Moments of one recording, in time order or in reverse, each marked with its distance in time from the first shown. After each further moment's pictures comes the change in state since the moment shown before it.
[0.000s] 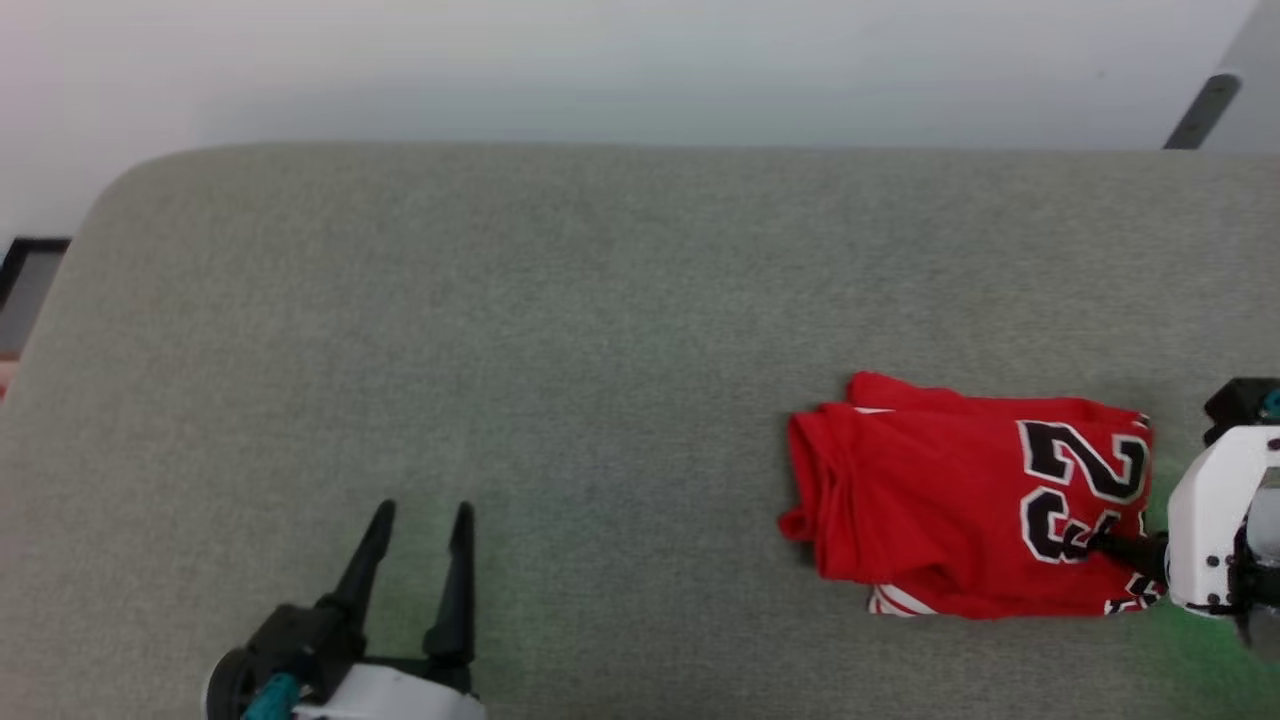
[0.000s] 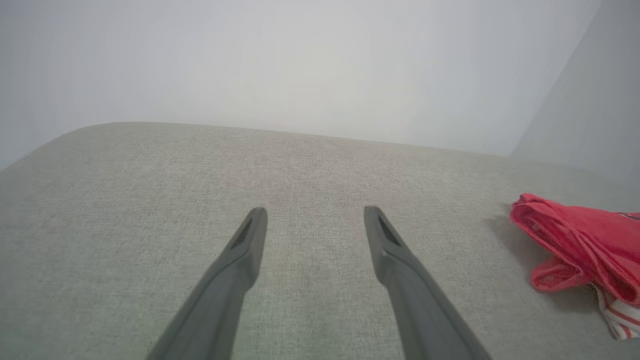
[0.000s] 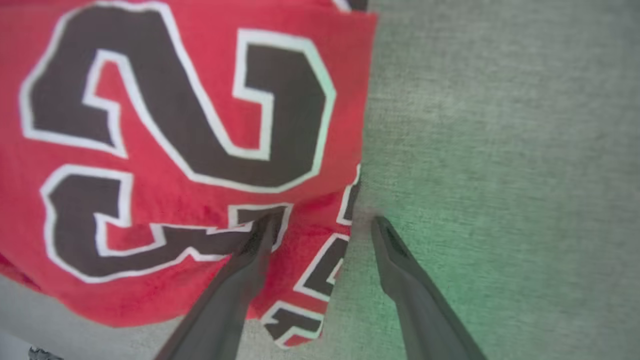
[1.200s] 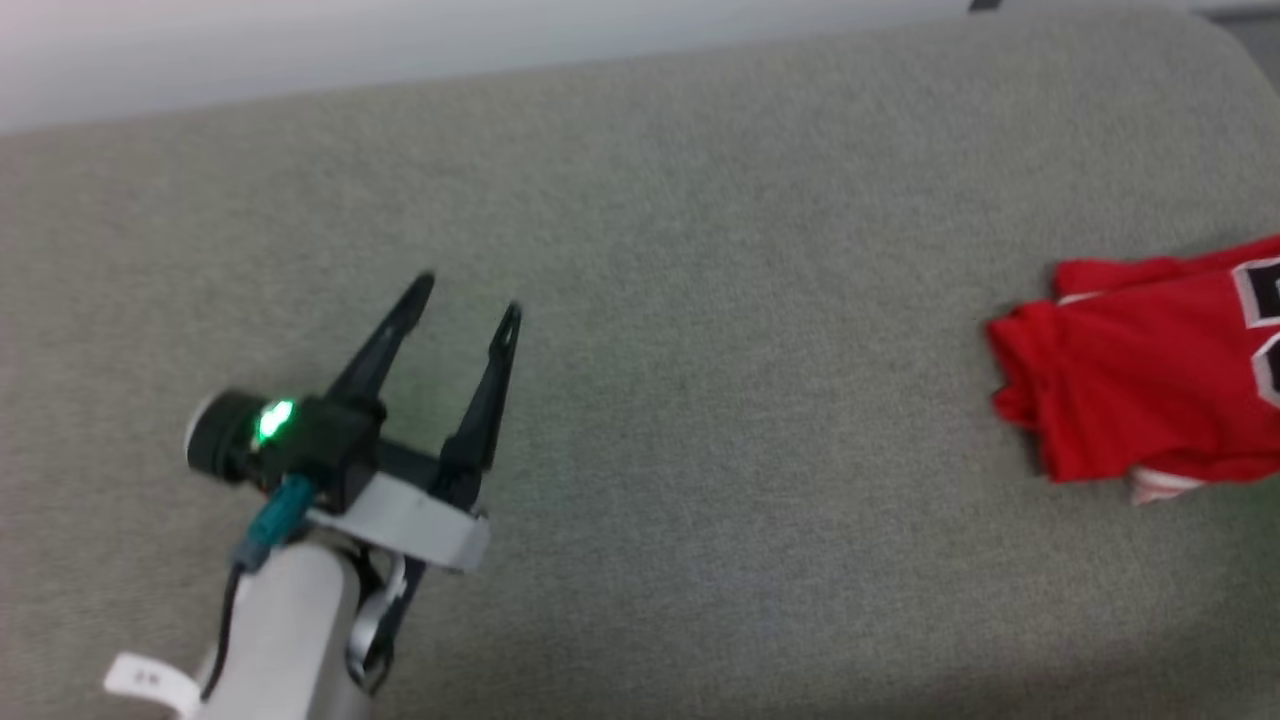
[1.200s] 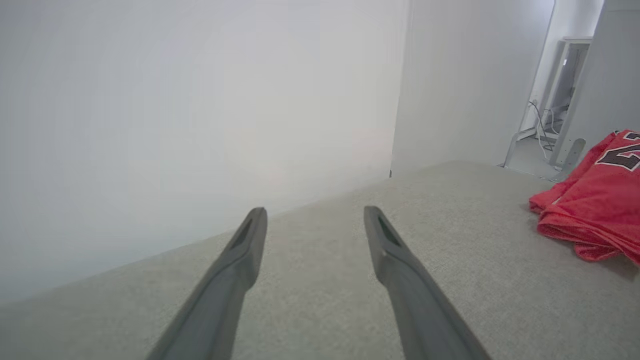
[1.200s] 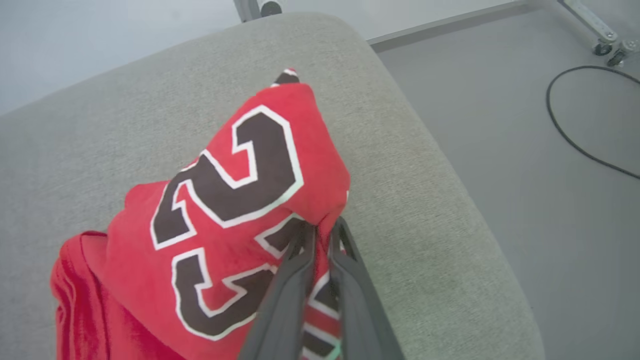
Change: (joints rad) left arm -0.362 0.205 -0.219 0.013 -0.016 0.000 0.000; right arm -0.145 -0.196 -0.040 0.166 0.179 0.000 -0.515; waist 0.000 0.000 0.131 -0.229
